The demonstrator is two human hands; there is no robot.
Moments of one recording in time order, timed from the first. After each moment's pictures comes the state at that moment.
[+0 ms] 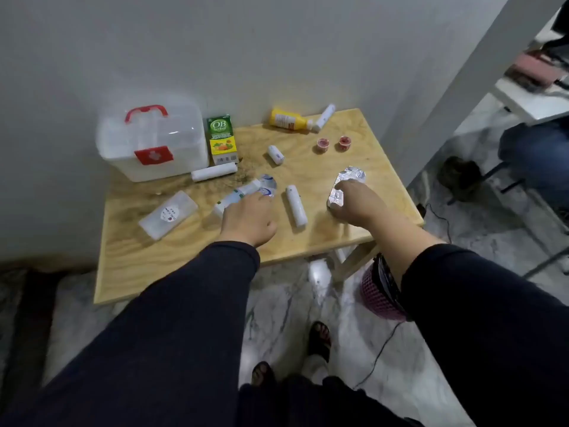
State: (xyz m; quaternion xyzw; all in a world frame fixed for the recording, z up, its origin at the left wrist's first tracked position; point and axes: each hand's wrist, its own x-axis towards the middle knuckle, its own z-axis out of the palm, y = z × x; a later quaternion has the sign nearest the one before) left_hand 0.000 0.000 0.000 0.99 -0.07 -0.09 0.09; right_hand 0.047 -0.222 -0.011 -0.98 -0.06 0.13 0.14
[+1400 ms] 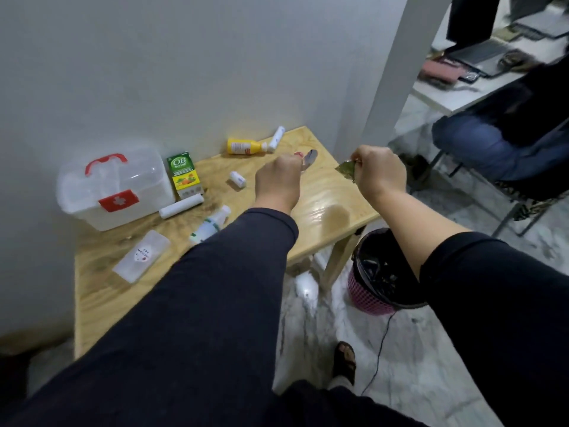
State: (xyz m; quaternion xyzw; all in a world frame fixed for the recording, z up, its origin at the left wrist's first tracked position) left_hand 0.043 -0.111 0.072 0.97 -0.17 0.11 0.12; right_hand 0.013 -0.287 0.077 -0.97 0.12 -0.16 0.11
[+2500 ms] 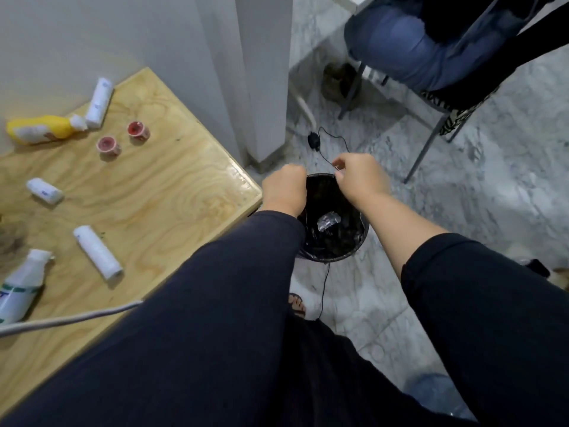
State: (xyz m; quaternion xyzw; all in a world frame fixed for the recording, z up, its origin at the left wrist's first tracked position) left_hand 0.052 -0.392 -0.068 0.94 -0.28 -0.13 0.11; right_hand -0.005 -0.523 -0.046 -0.94 0.28 0.06 0.18
